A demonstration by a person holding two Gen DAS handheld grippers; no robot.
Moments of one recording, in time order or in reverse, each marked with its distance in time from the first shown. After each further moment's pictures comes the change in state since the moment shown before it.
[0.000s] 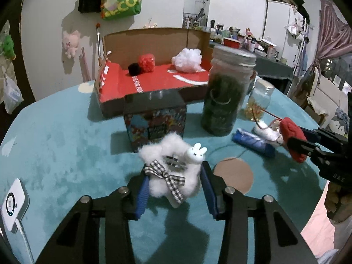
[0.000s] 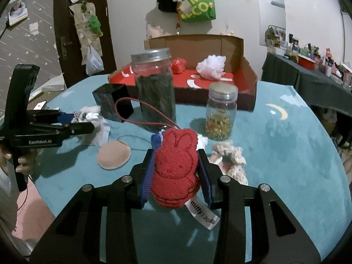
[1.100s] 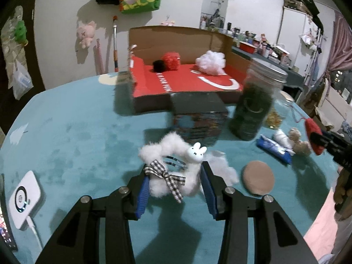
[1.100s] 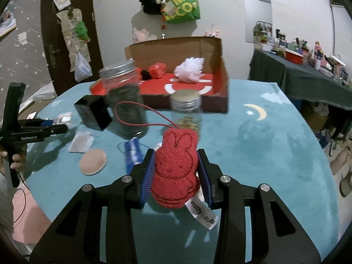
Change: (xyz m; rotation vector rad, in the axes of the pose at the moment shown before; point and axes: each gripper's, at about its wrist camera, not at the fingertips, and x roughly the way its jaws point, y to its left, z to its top) left arm -0.005 0.050 0.001 -0.088 0.021 0.053; right arm -0.012 -0.050 0.013 0.061 0.008 -0.058
